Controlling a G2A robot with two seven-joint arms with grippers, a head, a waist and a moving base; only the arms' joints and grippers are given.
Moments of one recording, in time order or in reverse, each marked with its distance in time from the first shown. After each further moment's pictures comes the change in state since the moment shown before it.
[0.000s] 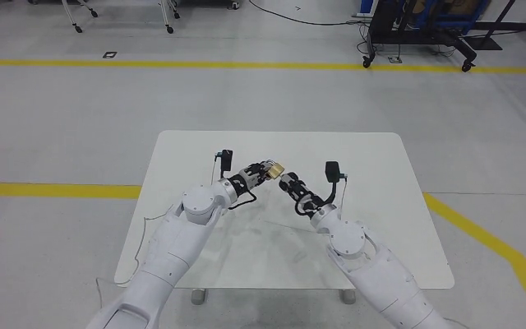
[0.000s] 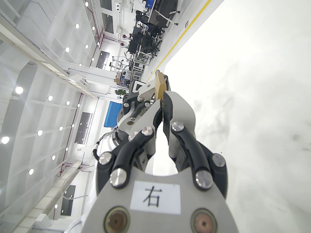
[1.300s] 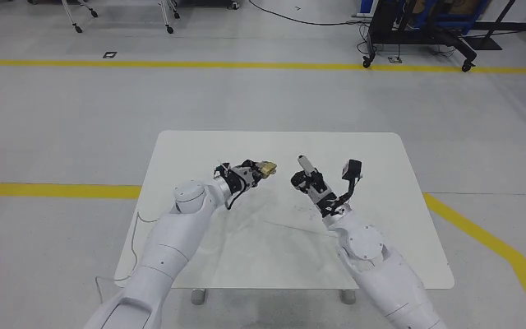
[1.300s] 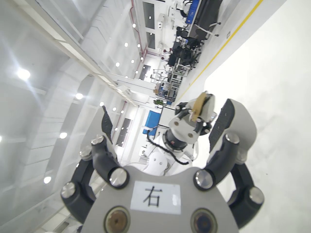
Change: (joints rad) left arm -0.049 -0.030 -0.076 0.122 -0.456 0.369 -0.070; right arm -0.087 -0.013 0.129 -0.028 0.210 -0.338 0.071
